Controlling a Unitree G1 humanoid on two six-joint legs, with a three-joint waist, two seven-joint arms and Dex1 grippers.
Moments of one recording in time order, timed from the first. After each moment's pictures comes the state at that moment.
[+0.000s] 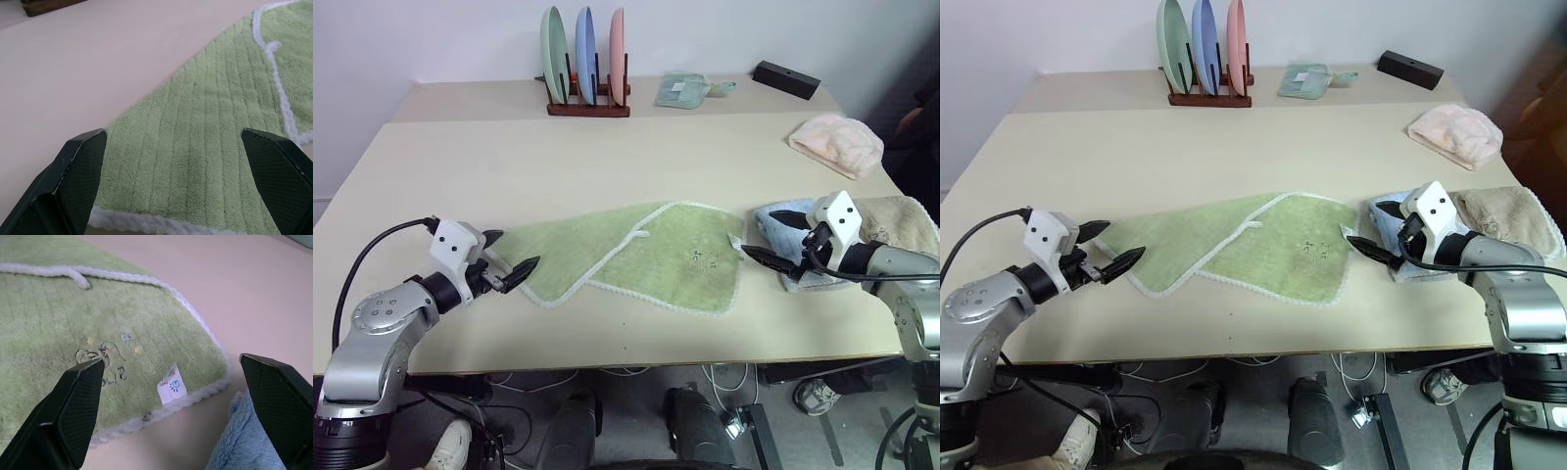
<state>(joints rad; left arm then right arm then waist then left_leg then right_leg) -0.01 0.68 0.25 -0.34 -0.42 0.47 -0.67 -0.23 -0.80 -0.19 -0.08 0.37 0.41 0.91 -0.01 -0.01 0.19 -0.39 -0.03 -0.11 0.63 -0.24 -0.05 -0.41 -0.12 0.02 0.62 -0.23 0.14</state>
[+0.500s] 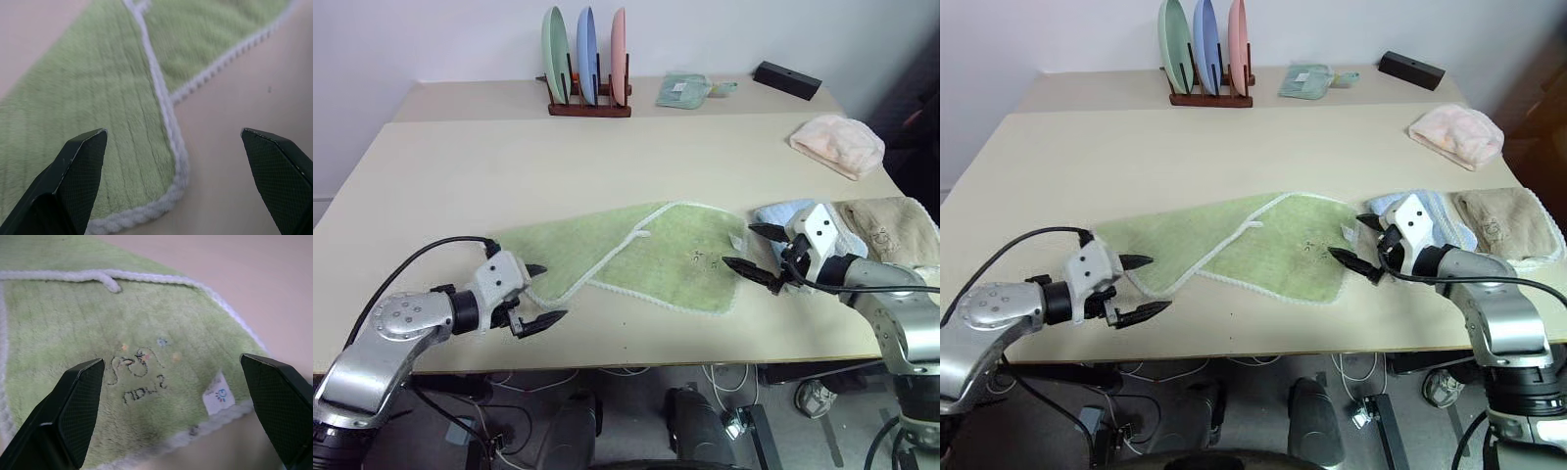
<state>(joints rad) 0.03 0.89 0.05 -0.46 -0.33 0.47 -0.88 -0.18 -0.73 -0.16 -0.19 0.40 0.48 0.85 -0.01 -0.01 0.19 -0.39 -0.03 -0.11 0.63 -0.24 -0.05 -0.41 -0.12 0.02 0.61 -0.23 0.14</state>
